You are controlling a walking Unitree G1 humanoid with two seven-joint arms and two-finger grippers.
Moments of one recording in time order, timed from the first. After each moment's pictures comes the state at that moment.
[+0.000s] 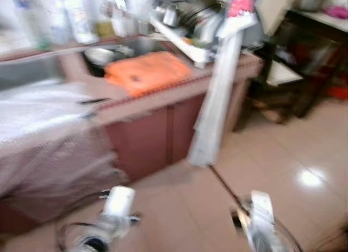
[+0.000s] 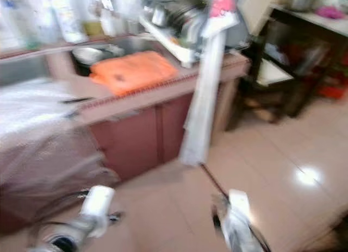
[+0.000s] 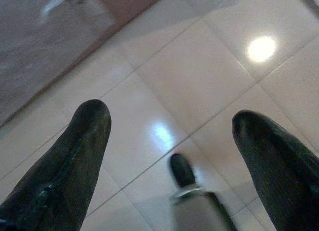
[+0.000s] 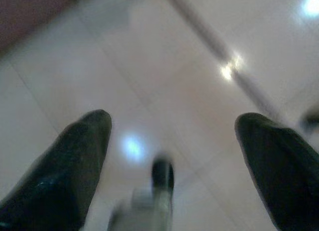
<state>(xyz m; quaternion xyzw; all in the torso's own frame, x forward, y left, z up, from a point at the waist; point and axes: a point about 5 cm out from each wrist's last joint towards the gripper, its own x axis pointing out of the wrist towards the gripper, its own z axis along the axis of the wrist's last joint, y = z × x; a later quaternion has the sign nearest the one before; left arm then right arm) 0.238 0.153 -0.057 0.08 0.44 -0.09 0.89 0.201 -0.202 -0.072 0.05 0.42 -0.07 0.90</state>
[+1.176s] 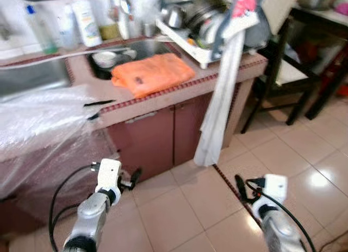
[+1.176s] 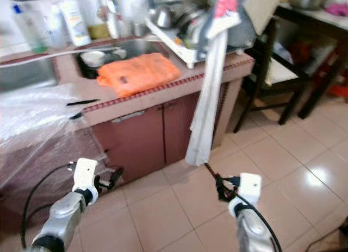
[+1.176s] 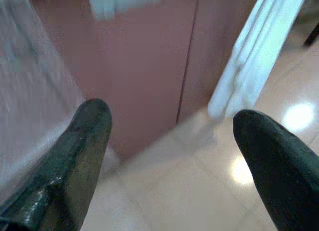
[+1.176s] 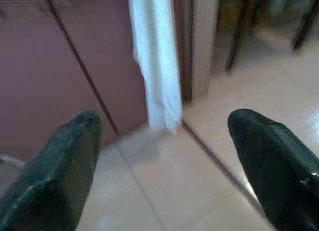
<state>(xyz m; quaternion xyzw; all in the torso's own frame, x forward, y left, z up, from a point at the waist) 0.280 0.178 0.014 0.02 0.13 -0.13 0.98 0.254 -0.214 0.008 0.06 0.12 -0.01 0.99</state>
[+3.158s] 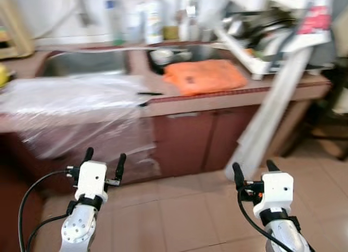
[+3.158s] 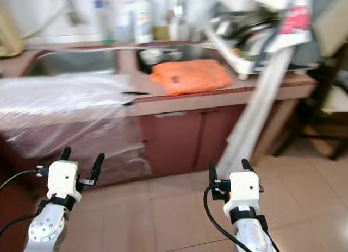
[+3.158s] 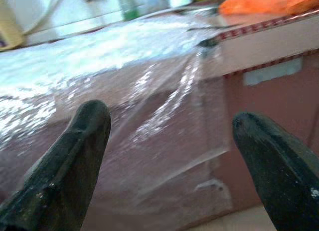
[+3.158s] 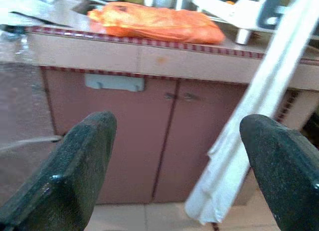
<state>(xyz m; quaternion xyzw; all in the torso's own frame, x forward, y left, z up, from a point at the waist) 0.242 0.188 0.066 0.11 0.00 -0.02 0.99 0.213 -0.173 0.086 -0.06 0.01 0.00 1.00</state>
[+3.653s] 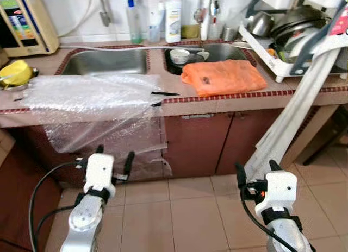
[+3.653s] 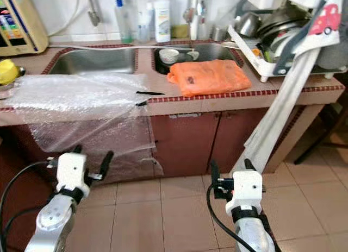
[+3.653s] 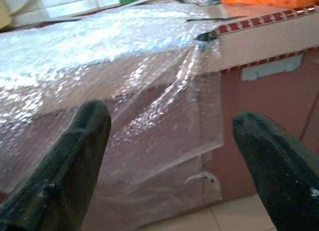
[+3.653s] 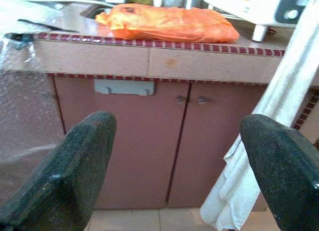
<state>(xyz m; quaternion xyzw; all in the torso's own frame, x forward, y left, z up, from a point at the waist) 0.256 0.174 0.071 0.08 0.03 -0.05 1.00 0.214 -0.175 0.087 -0.05 0.00 -0.01 1.00</state>
